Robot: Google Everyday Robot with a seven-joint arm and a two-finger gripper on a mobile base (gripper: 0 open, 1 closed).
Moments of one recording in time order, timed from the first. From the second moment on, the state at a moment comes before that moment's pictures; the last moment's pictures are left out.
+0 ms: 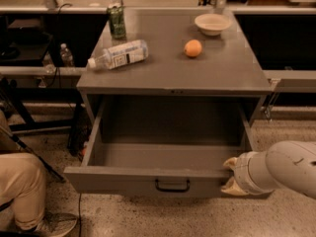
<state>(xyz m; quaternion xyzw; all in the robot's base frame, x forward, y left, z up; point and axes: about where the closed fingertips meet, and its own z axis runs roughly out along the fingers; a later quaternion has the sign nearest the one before) 0.429 -0.206 0.654 -0.62 0.75 -0.03 0.23</state>
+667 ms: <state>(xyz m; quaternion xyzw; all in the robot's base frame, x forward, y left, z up) 0.428 -0.206 0.655 -0.62 0.75 -0.03 0.23</state>
